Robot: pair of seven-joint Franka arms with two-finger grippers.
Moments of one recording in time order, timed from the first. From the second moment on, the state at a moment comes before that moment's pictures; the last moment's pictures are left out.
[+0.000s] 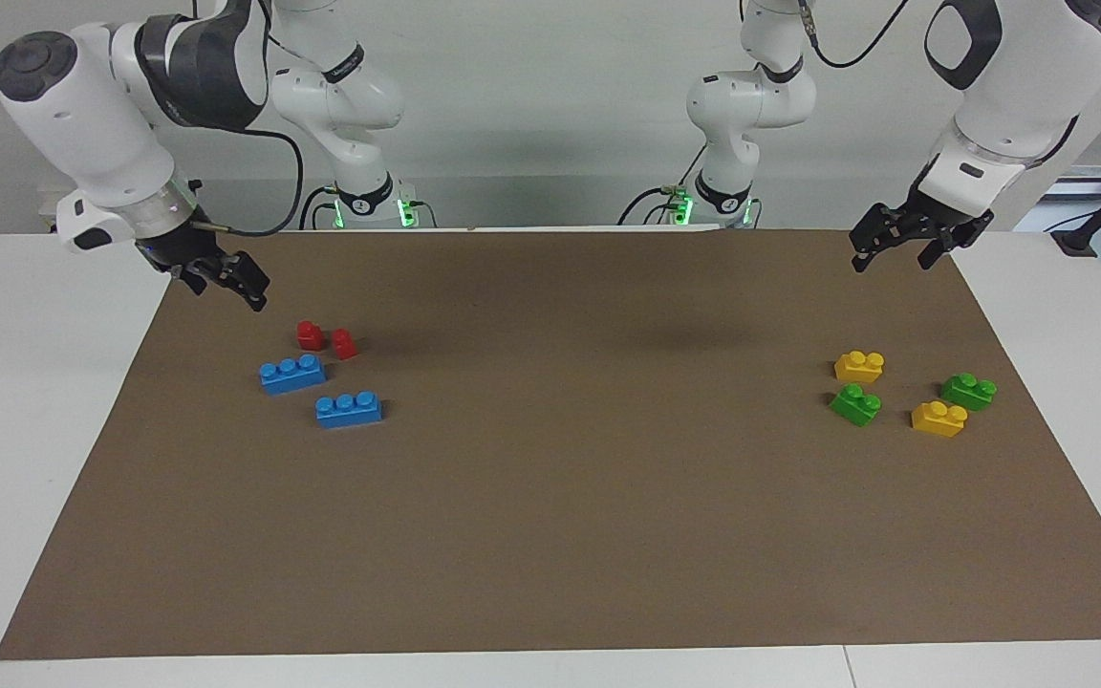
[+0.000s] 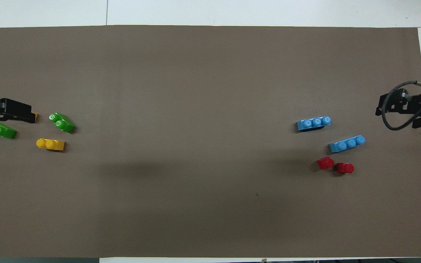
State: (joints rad) left arm -0.01 -0.03 0.00 -1.66 -0.02 1.60 -0.04; right arm -0.14 0.04 0.05 -1.73 0.04 1.68 0.33
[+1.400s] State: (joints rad) left arm 0.08 0.02 0.00 -1.95 -0.02 1.90 -0.69; right arm -0.14 0.13 0.05 -1.85 0.26 1.84 0.74
